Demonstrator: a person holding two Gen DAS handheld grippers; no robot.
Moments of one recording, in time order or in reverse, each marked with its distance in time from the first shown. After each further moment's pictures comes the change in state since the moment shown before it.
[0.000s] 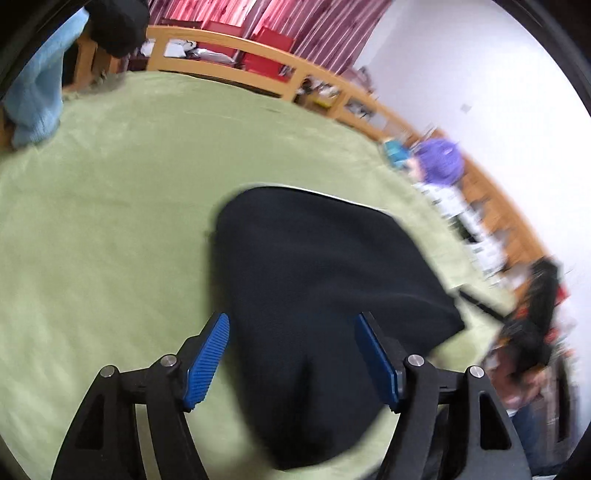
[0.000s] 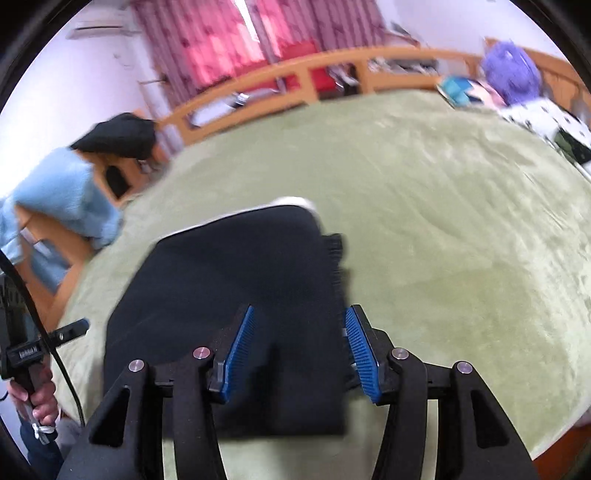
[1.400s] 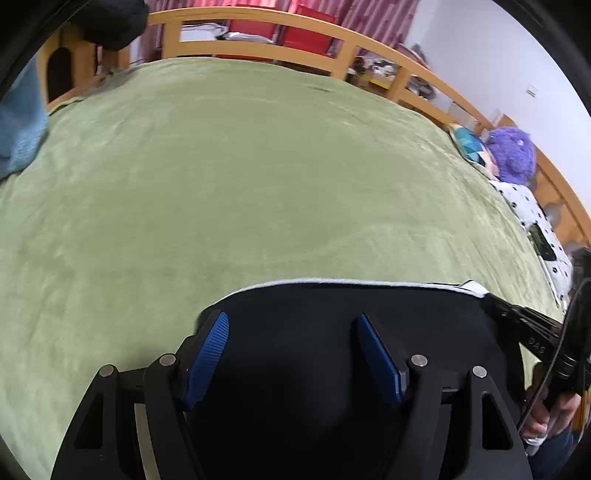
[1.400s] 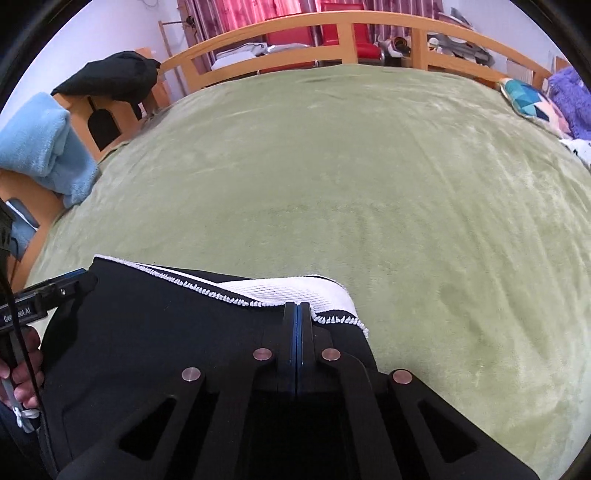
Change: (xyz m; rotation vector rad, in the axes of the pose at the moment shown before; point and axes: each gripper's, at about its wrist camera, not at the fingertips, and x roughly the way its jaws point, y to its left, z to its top) left arm 0.160 -0.001 0.098 -0.016 0.069 0.327; right arm 0.171 -0.027 0.096 -0.110 0.159 -0.030
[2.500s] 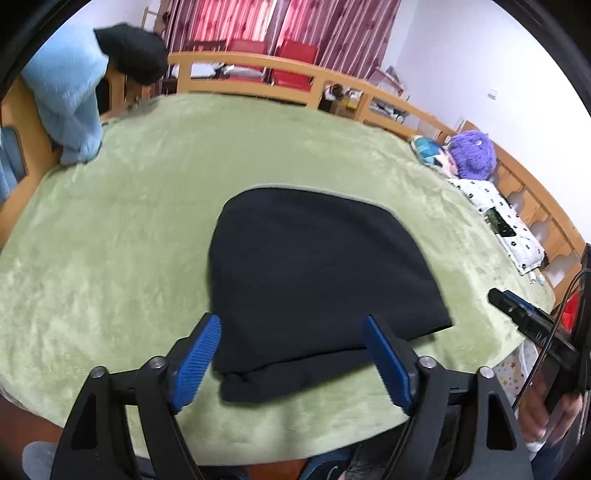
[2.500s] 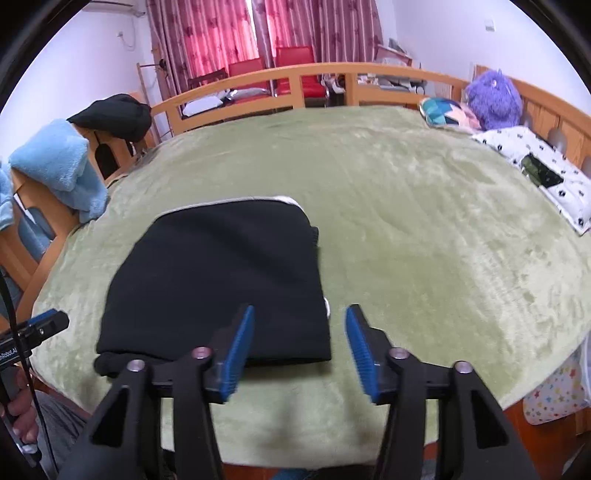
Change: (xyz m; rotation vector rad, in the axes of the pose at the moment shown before) left arm -0.214 -0.046 -0.141 0.049 -0.122 -0.025; right arm -0.228 0.036 -0.139 0.086 -0.169 -0.124
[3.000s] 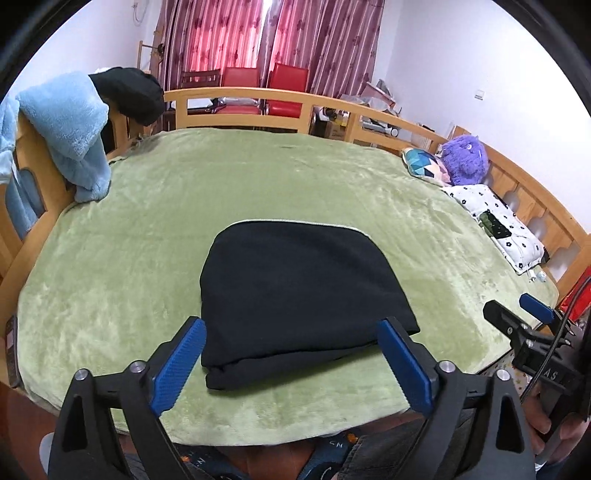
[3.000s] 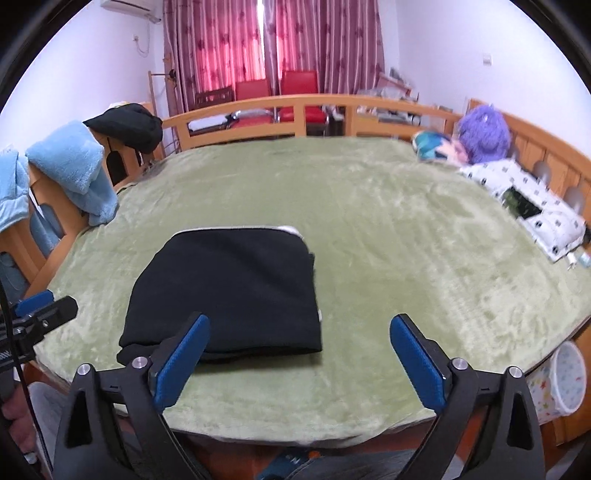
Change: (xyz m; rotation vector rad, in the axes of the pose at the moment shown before) left arm -0.063 -0.062 -0.005 0.046 -0.086 0.059; right arm -0.077 0.010 -0.001 -0.058 -0.085 -0.057
